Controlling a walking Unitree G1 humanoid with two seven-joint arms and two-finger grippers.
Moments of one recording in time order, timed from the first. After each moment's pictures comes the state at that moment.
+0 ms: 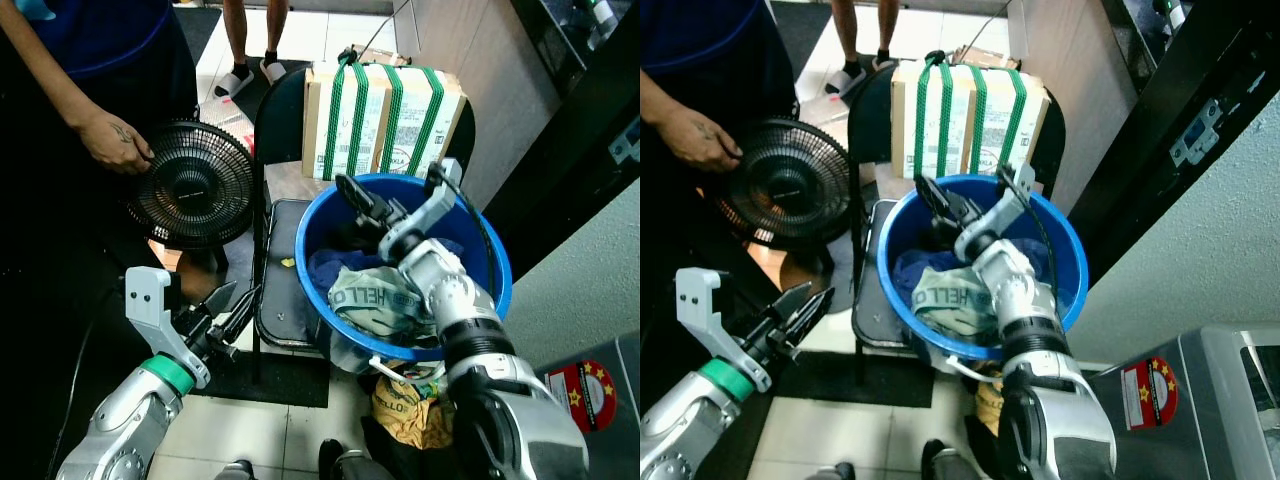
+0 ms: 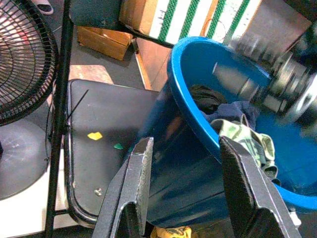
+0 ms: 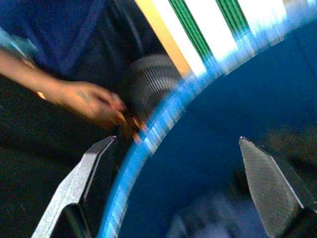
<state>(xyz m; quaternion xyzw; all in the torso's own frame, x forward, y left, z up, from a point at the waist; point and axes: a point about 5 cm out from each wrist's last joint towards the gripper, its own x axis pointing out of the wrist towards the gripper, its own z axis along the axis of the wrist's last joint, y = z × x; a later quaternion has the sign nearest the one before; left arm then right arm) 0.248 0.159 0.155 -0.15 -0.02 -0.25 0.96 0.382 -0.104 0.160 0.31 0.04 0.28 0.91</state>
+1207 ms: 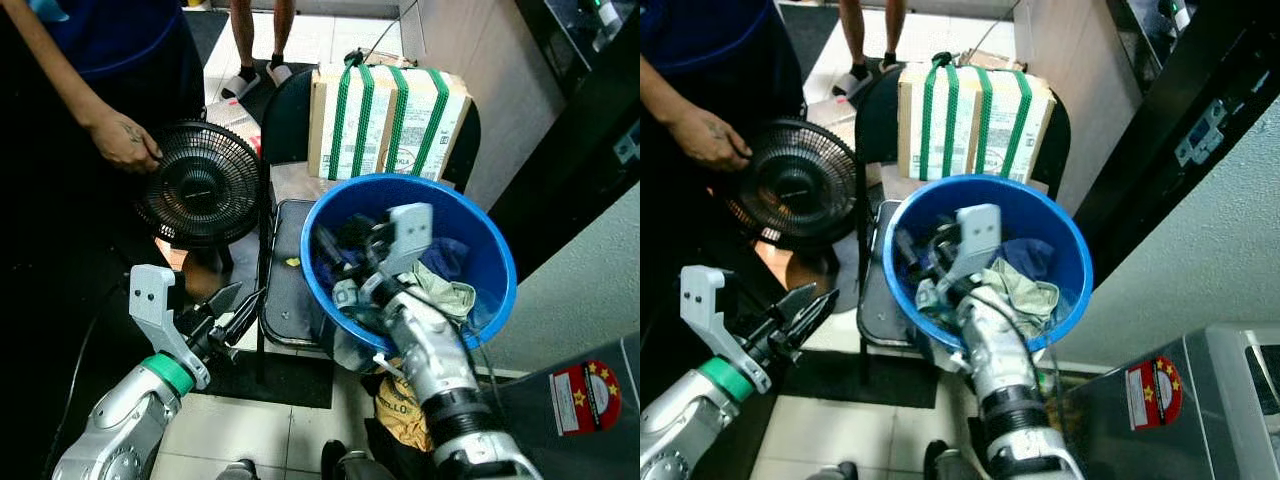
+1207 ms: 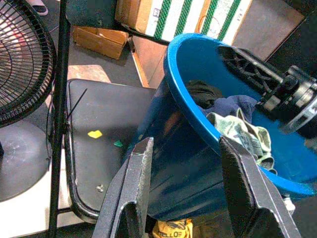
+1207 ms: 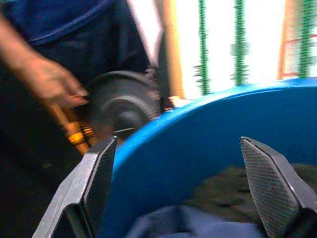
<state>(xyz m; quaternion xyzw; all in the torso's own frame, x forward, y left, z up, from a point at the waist) 0.248 0.160 0.156 -0.14 -0.02 -0.27 0.95 0.361 -0.104 0.169 0.12 -0.11 0.21 0.96</state>
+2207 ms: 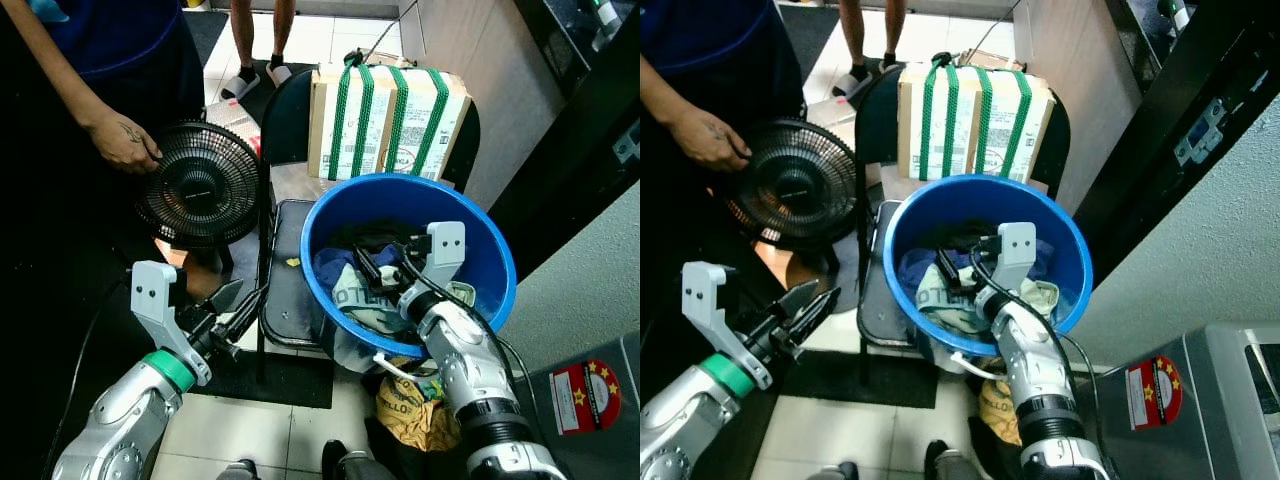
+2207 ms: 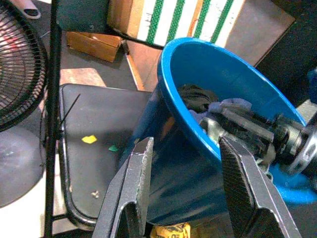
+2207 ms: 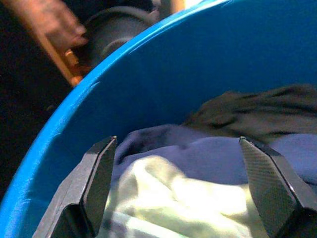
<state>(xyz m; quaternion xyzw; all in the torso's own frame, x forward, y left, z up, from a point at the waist) 0.250 0.157 0.159 -0.14 -0.02 -0.28 0.95 0.336 -0.108 0.127 0.09 -0.01 0.26 0.96</state>
